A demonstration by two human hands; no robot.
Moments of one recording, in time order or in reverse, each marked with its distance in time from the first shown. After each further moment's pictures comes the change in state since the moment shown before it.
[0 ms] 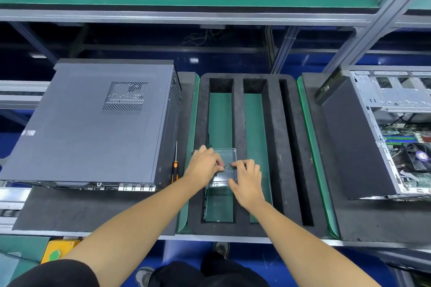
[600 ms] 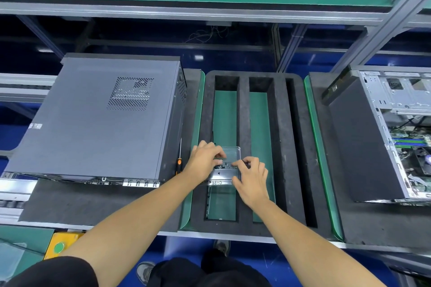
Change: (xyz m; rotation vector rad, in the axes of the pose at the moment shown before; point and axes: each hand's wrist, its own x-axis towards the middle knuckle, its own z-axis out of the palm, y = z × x) left_hand 0.002 -0.021 0.002 -0.099 0.094 0.039; right_hand 0.003 0.005 0.002 -0.068 0.010 -0.042
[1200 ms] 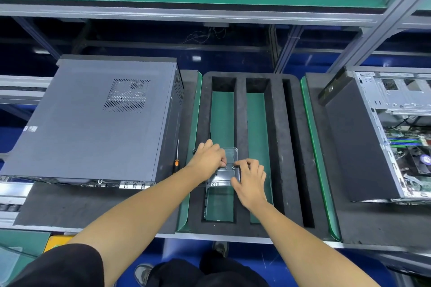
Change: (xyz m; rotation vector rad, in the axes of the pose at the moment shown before) left_hand 0.021 0.016 0.002 0.295 -0.168 0.090; right_hand -0.002 0.002 0.002 0.109 0.016 0.065
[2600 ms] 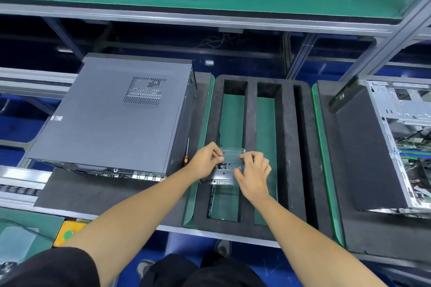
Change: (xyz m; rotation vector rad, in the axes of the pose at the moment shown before) left_hand -0.037 -0.018 -0.003 -0.805 0.119 -0.272; right_hand 0.014 -0.024 -0.012 0.010 0.083 -0.031
